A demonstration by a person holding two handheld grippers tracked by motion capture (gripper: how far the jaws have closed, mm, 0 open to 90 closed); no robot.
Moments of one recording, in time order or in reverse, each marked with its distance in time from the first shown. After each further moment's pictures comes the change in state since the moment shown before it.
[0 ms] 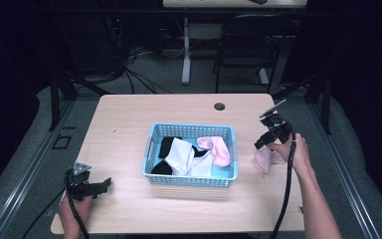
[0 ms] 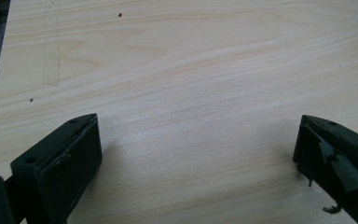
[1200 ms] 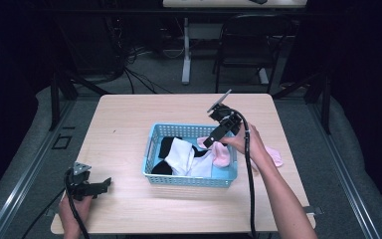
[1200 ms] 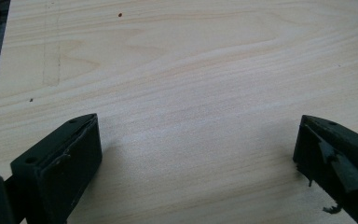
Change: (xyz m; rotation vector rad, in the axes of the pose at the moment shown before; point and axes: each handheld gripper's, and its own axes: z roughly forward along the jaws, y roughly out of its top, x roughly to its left) left arm 0.000 0.000 0.000 0.000 0.000 0.000; right arm 0.132 0.075 0.009 -0.021 0.180 -0.303
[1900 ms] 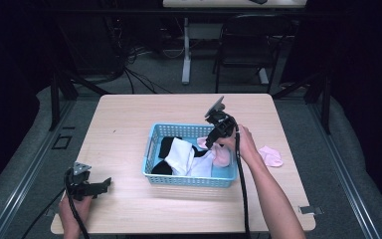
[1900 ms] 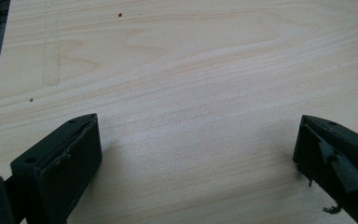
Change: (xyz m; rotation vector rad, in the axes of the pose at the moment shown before) left arm 0.000 0.000 0.000 0.000 -0.001 0.000; right arm -0.028 0.008 0.053 0.134 -0.087 0.095
